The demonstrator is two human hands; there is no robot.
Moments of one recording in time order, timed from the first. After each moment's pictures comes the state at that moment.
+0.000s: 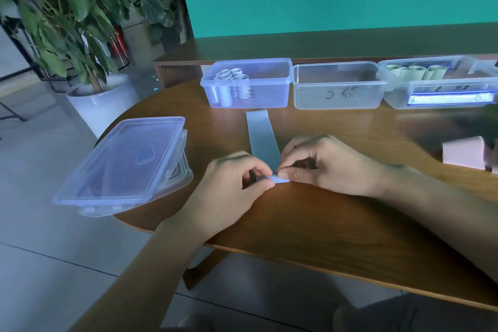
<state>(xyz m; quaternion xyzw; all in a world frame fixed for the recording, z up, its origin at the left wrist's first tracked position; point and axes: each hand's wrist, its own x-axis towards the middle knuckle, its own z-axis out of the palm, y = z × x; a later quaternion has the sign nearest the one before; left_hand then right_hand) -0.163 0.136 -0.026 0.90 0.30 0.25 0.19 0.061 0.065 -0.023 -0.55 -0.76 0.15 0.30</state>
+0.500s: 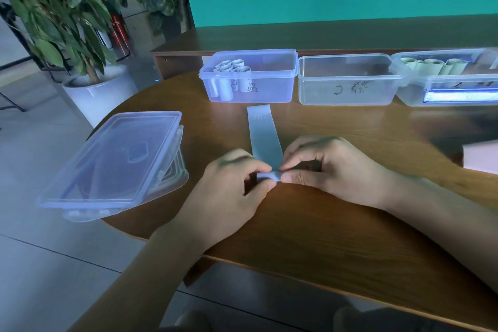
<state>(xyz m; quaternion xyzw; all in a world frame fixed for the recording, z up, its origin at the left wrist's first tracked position) -0.160 0.140 -0.033 0.91 0.30 0.25 0.13 0.065 0.071 -0.034 -0.53 -0.76 0.16 0.33</state>
